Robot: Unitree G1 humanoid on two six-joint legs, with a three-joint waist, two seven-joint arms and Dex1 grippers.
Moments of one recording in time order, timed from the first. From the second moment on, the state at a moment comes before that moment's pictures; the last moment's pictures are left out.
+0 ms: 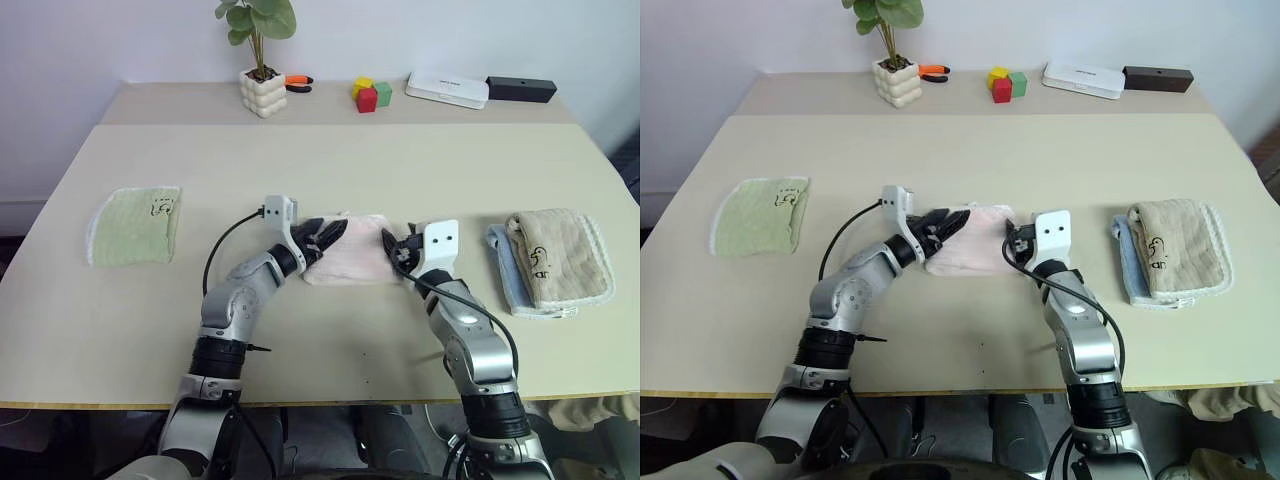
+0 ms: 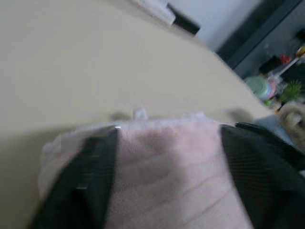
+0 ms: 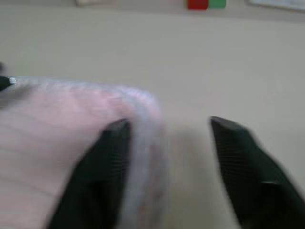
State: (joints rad) left arm -0.50 0.05 0.04 0.08 -0.55 0.57 -0.41; right arm -0.24 -0.17 -0.02 -0.15 0.13 0.33 0.12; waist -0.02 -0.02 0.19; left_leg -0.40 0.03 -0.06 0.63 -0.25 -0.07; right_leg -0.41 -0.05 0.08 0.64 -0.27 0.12
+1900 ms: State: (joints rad) left arm -0.54 -0.05 0.32 0.14 -0.94 1.32 -0.20; right arm -0.27 -0.60 -0.13 -0.31 0.49 0.42 0.69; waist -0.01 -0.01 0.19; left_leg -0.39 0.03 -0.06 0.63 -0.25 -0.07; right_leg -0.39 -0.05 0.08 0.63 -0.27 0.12
